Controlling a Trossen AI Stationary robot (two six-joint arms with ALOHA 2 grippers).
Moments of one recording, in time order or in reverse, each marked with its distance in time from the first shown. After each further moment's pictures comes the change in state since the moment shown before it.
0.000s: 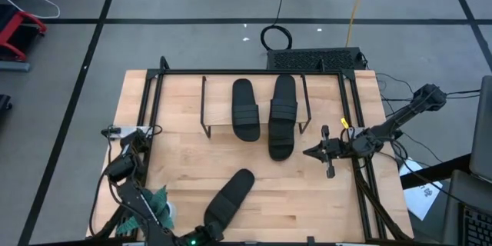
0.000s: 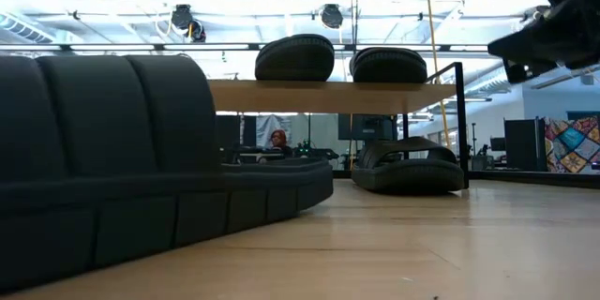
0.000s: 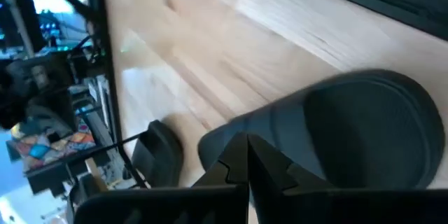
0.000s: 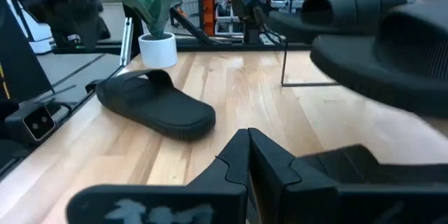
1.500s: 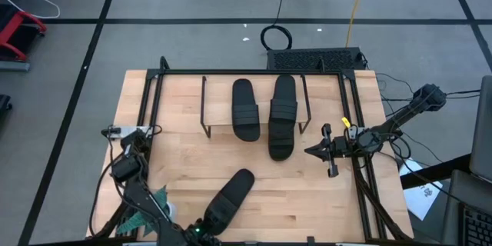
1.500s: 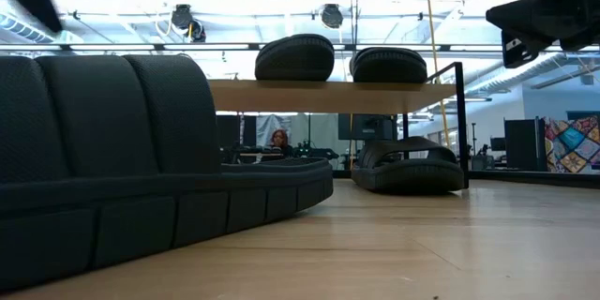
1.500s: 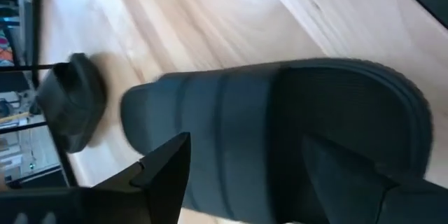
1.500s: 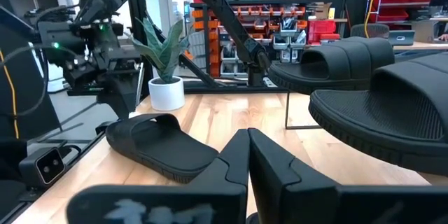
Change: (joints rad) left arm 0.043 0.023 -0.115 0.004 0.103 -0.422; right arm 0.001 -0.003 -0.030 0.226 -0.008 -0.095
